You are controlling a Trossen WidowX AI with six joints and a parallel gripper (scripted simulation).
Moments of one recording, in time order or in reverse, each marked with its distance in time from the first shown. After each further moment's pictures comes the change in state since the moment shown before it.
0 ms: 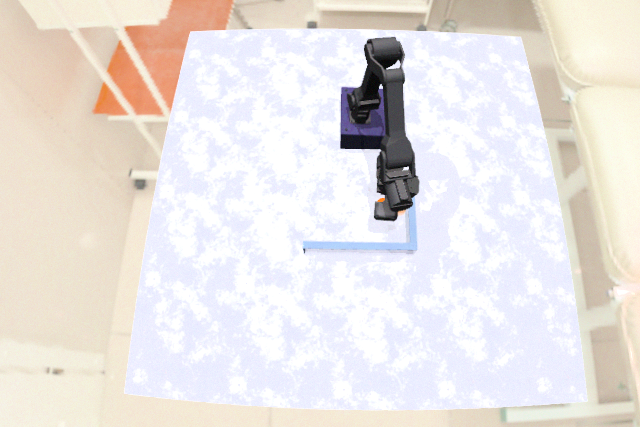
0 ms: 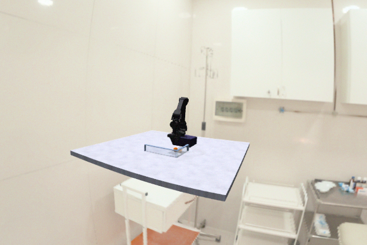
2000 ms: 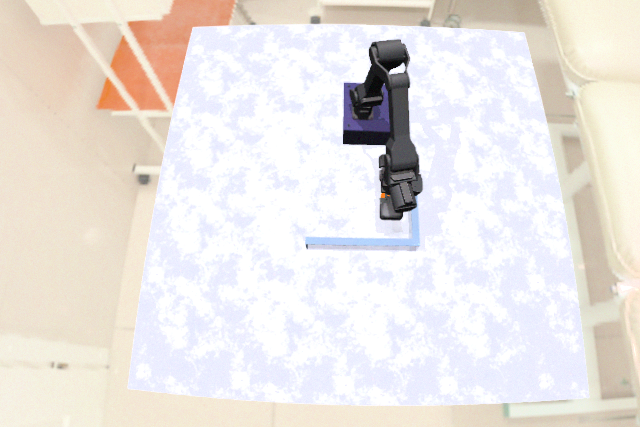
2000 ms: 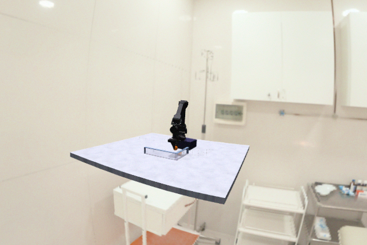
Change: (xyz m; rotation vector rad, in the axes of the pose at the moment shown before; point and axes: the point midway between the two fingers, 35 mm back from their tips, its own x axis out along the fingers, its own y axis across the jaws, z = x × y) arm 0.015 -0.001 0.005 -0.064 0.009 0.042
